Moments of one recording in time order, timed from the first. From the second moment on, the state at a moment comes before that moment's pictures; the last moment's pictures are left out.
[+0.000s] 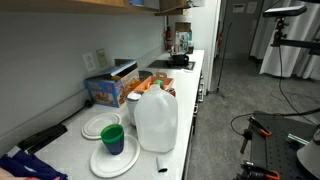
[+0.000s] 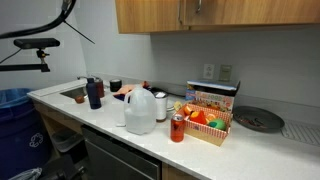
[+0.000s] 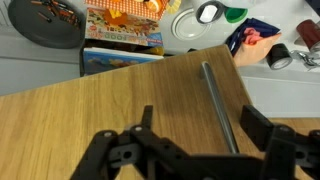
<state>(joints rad) -0.07 -0.16 -0.37 -1.66 0.61 1.79 -1.03</state>
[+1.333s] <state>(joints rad) -0.16 -0.16 -0.36 -1.59 0.54 1.63 -1.03</state>
